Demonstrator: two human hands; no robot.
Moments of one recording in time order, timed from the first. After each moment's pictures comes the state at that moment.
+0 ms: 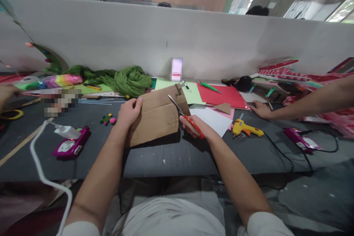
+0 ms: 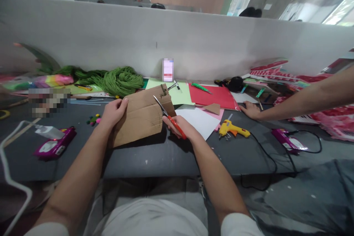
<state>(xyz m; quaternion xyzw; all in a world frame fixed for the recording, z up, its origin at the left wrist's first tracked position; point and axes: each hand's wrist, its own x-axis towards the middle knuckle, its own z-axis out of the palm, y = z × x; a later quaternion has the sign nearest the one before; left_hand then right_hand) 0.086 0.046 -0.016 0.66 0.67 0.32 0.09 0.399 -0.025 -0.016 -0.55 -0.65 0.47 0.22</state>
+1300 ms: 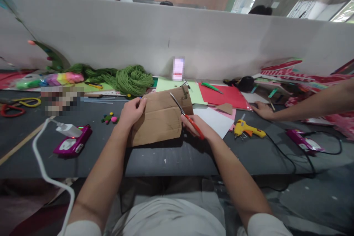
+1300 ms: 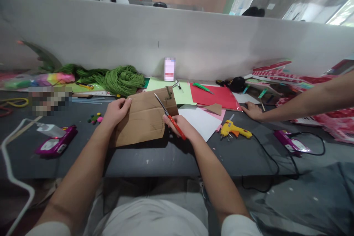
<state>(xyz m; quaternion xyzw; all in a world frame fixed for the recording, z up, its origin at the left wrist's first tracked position) 0.091 0.040 -0.012 0.69 0.63 0.34 0.10 0.394 -0.026 -0.020 -0.56 -0.66 0.44 0.25</state>
